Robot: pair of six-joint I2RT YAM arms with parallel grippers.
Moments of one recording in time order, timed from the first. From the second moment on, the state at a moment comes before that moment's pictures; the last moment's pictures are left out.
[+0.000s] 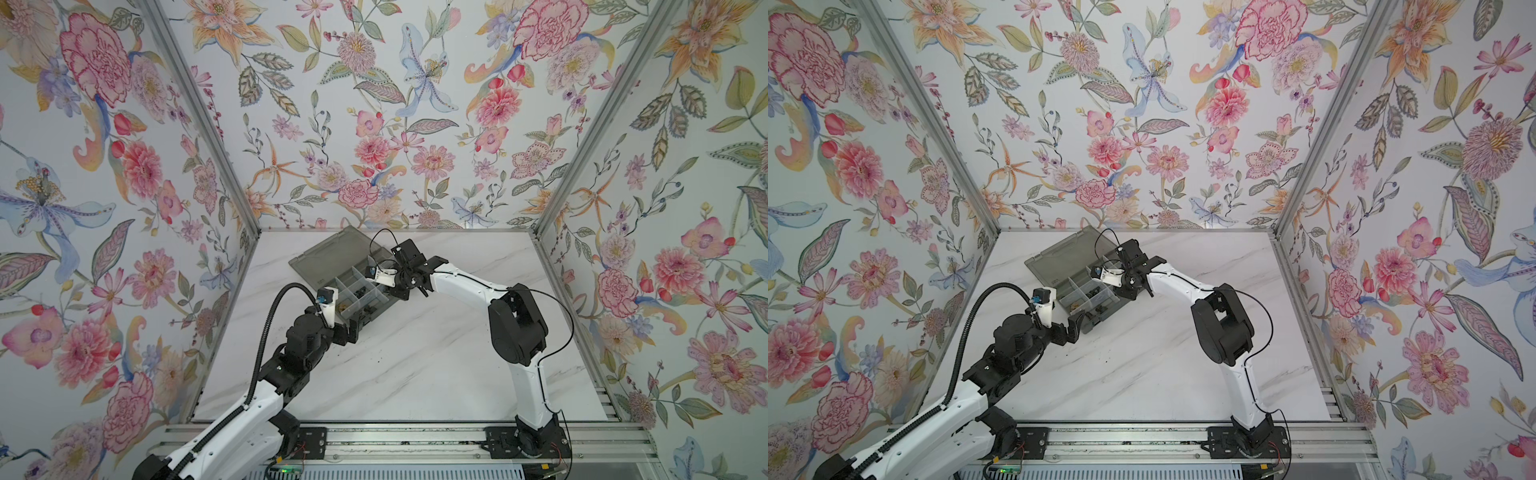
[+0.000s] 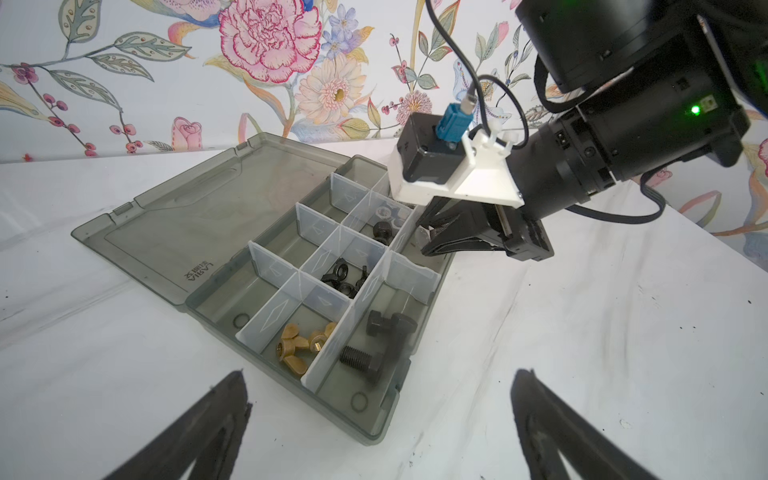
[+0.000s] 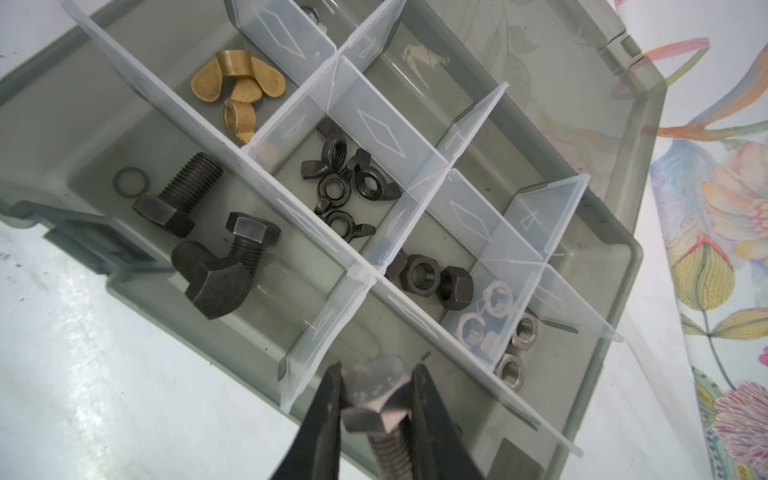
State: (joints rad) left arm -0.52 0.80 0.40 0.07 -0.11 -0.18; right arm 0.69 2.14 1.72 -0.52 -0.17 -0.79
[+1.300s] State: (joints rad) left arm -0.52 0.75 0.40 0.07 -0.17 -0.16; right arm 0.60 1.88 1.40 -0.30 -0.28 -0.58
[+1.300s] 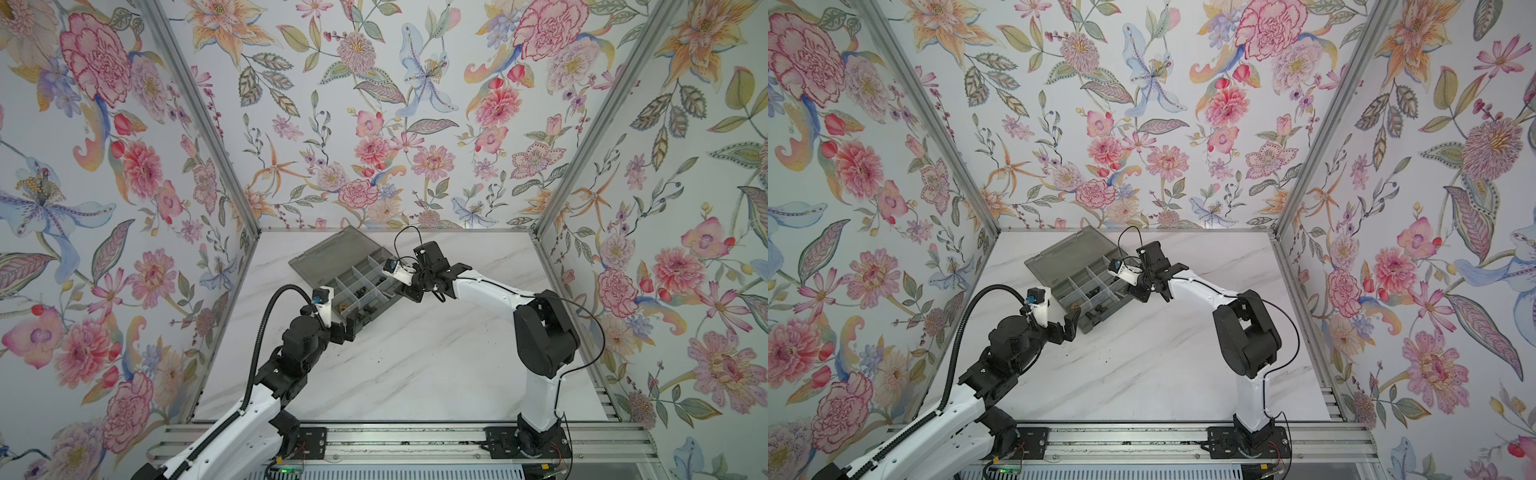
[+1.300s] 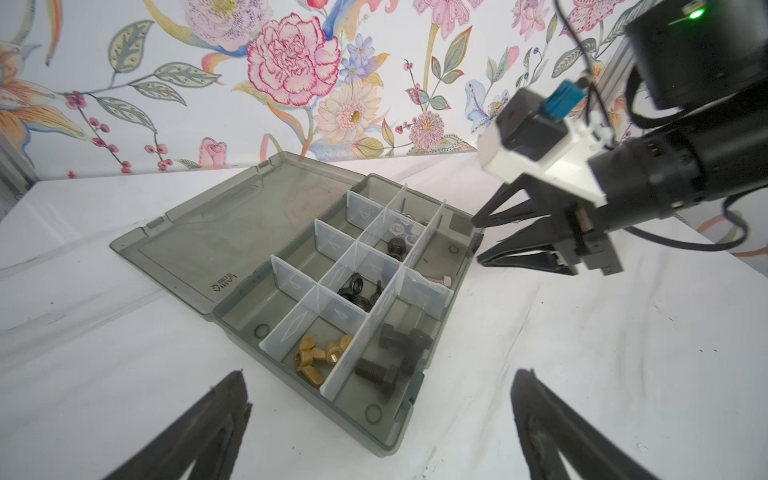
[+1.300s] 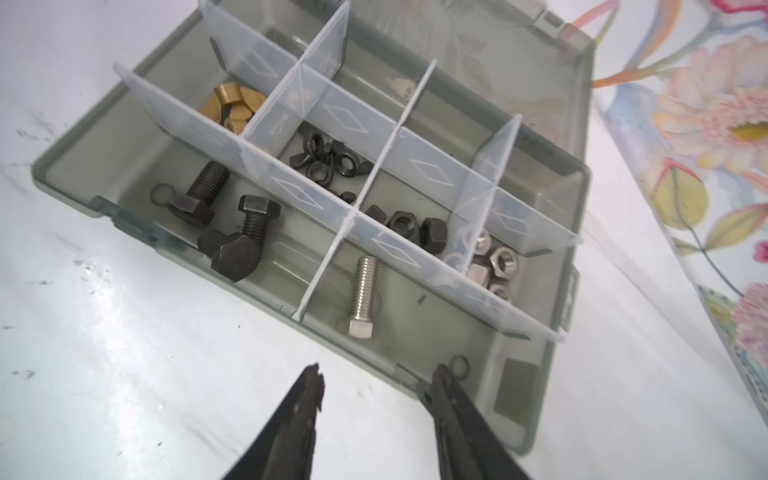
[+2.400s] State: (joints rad) left arm -0.49 0.68 0.18 0.35 -0.59 0.07; right arm -0.03 1.15 0.33 0.42 -0.18 -0.02
